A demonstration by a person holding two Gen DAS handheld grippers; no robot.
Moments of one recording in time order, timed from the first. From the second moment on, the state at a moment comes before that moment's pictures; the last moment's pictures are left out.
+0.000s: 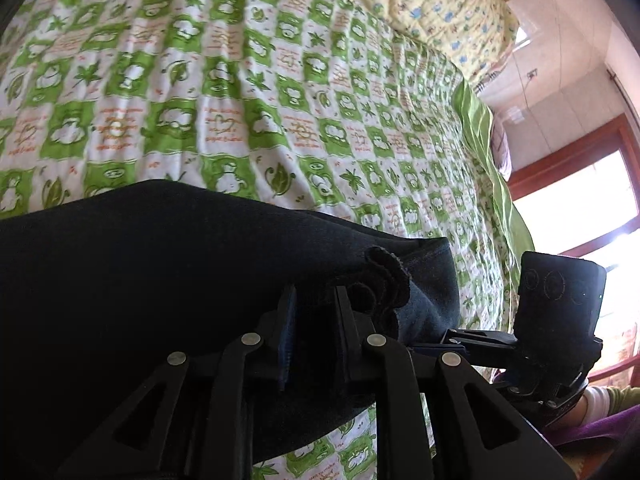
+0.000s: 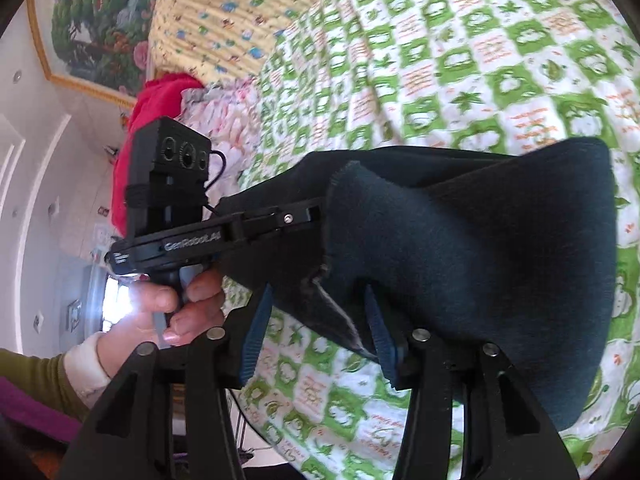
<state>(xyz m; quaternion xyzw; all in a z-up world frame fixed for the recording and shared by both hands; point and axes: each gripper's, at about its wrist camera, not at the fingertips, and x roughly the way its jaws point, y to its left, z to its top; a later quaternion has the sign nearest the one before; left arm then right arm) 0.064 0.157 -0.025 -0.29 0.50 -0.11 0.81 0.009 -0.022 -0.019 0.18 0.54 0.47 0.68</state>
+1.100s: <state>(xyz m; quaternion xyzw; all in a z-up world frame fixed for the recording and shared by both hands) -0.126 0.262 -0.004 -0.48 0.34 0.18 0.79 0.020 0.083 0.022 0.03 0.51 0.51 0.69</state>
